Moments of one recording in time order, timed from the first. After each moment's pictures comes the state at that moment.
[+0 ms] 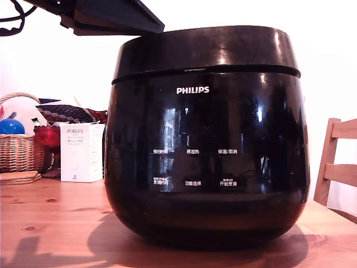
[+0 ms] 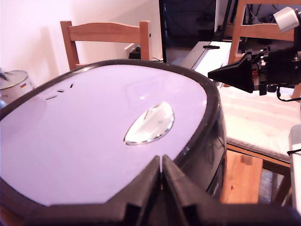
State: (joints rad) arm -0.78 1.02 0.60 0.08 0.34 0.16
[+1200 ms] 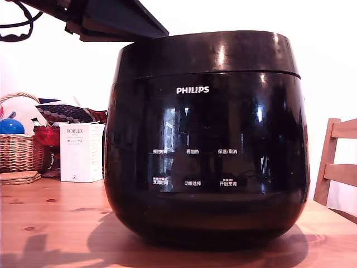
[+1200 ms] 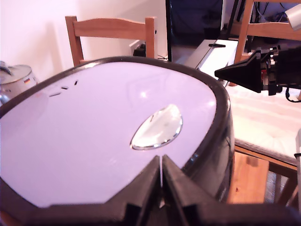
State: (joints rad) arm -0.78 1.05 0.60 0.13 0.32 0.14
